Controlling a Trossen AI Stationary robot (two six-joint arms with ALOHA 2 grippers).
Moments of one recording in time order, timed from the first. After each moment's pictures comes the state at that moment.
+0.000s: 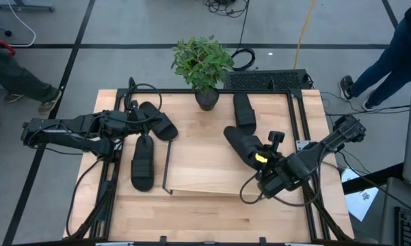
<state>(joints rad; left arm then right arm) 0.00 0.73 0.78 -0.46 -0.39 -0.09 0.59 1.53 1.46 -1.57 0.85 0.71</state>
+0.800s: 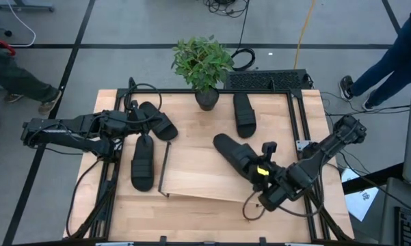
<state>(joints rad) 0.00 0.73 0.78 -0.46 -0.40 -0.09 0.69 1.53 1.39 -1.28 0.97 0.49</state>
